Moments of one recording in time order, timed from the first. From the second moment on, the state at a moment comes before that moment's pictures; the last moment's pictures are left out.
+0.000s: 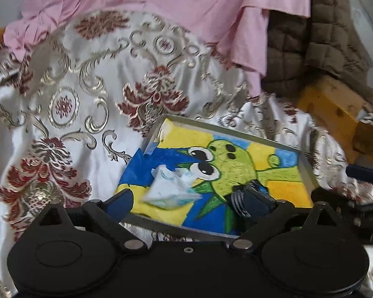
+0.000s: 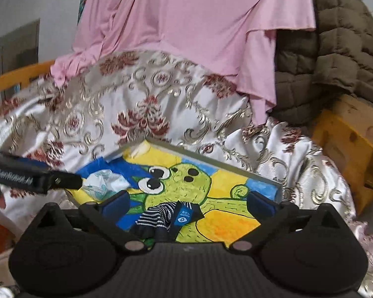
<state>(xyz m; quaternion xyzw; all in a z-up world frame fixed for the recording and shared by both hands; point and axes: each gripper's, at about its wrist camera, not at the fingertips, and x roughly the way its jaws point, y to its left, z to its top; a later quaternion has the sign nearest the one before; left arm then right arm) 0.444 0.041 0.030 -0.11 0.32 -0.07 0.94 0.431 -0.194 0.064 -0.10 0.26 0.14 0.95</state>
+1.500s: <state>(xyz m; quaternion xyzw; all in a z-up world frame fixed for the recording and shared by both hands) 0.096 -0.011 0.053 -0.06 0.15 -0.03 0.99 0.122 -0.255 0.071 0.01 0.18 0.08 0.98</state>
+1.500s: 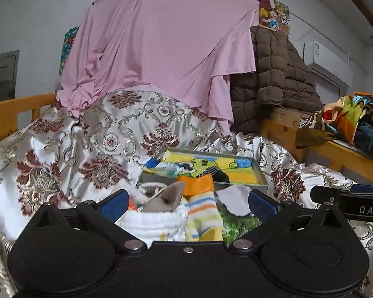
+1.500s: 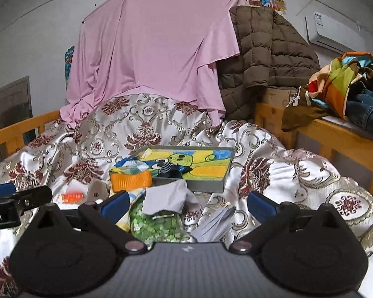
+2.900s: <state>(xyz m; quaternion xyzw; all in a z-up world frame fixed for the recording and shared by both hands) 0.099 0.018 -0.013 -0.01 0.28 0.02 0.96 0.129 -0.198 -0.005 -0.09 0.24 0.19 0.95</state>
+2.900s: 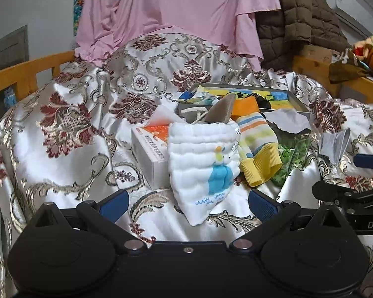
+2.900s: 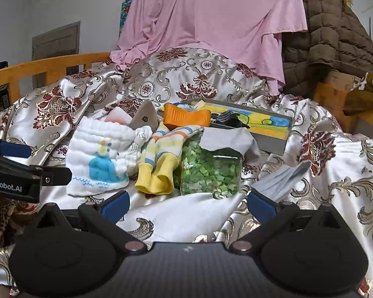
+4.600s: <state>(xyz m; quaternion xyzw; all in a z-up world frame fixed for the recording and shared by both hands) 0.215 0.029 -0.004 0.06 0.36 -0.14 0.92 0.217 -0.092 -0.075 -0.42 0.11 0.23 0.87</state>
